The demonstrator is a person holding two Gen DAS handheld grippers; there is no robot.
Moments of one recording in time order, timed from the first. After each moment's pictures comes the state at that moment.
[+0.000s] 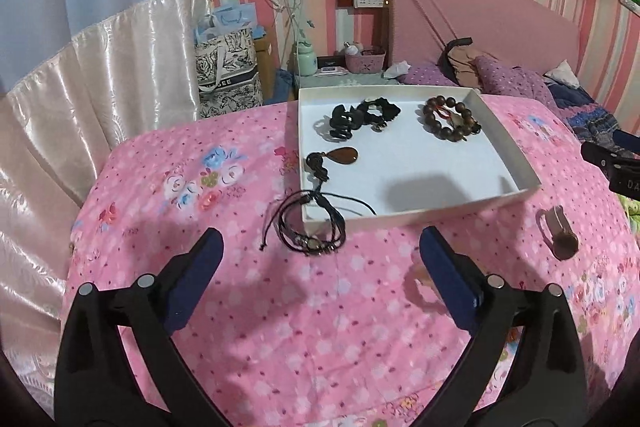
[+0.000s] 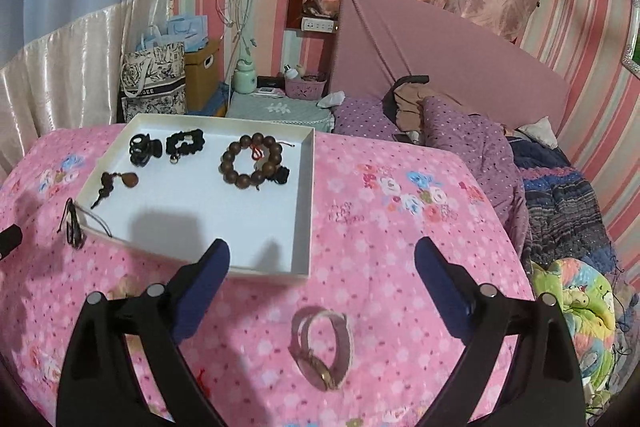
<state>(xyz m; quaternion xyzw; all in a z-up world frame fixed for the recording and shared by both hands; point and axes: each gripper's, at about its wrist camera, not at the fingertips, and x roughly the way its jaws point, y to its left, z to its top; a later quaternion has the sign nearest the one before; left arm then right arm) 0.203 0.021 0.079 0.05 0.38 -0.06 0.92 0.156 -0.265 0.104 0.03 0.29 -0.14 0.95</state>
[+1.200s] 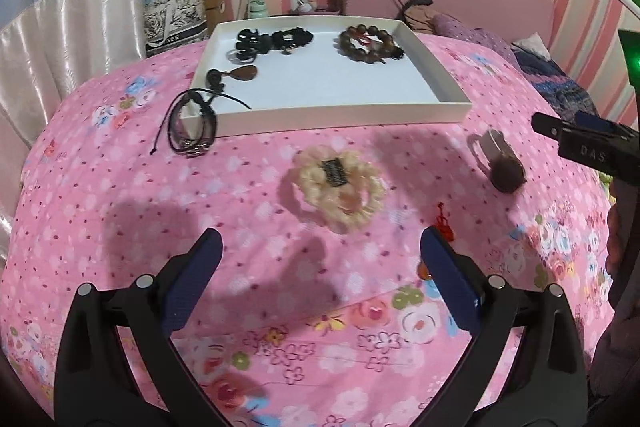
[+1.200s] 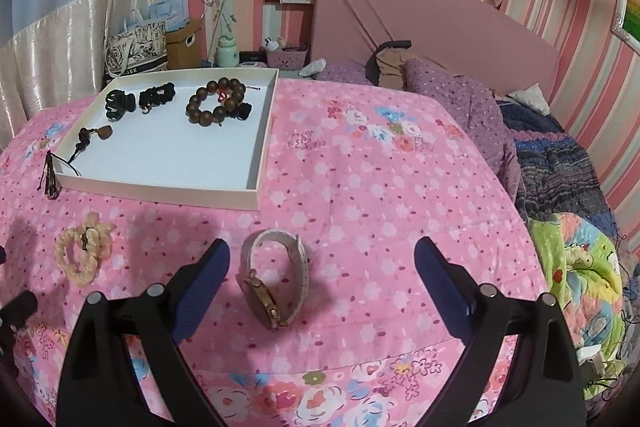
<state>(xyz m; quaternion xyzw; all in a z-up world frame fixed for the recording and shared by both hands) 0.139 -0.062 0.025 0.04 0.44 -0.12 0.89 0.120 -0.303 0.041 0.06 0.32 -0.15 0.93</state>
